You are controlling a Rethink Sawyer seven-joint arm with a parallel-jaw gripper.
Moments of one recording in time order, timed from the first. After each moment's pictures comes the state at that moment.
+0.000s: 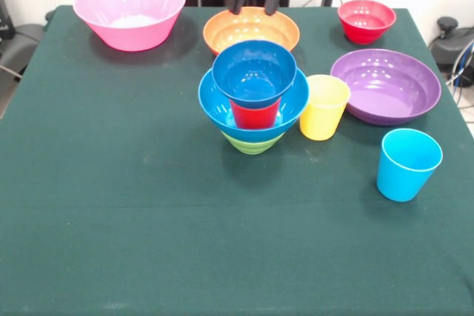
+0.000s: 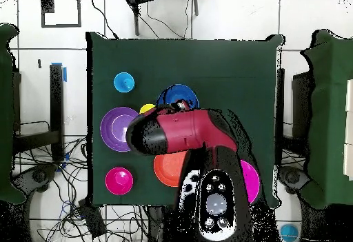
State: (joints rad) arm -0.18 -0.86 0.03 1.68 -0.40 0.51 1.36
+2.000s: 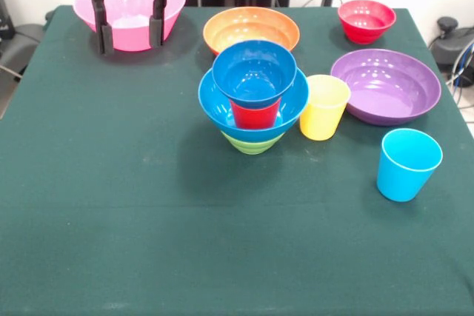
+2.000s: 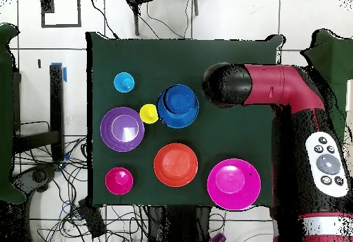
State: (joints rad) arm -0.61 -0.74 0.41 1.42 -0.48 0.85 1.23
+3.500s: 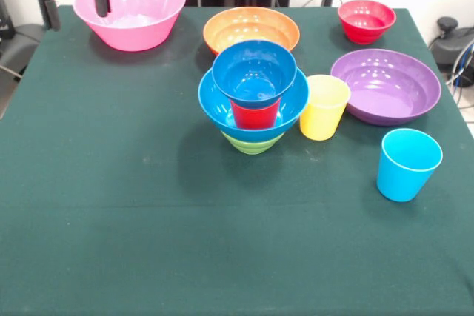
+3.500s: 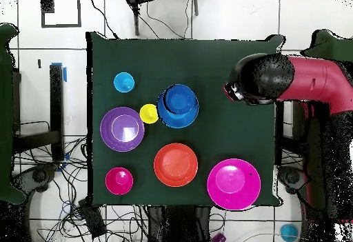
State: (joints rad) arm -0.76 -0.74 0.57 1.35 -0.53 1.09 1.00
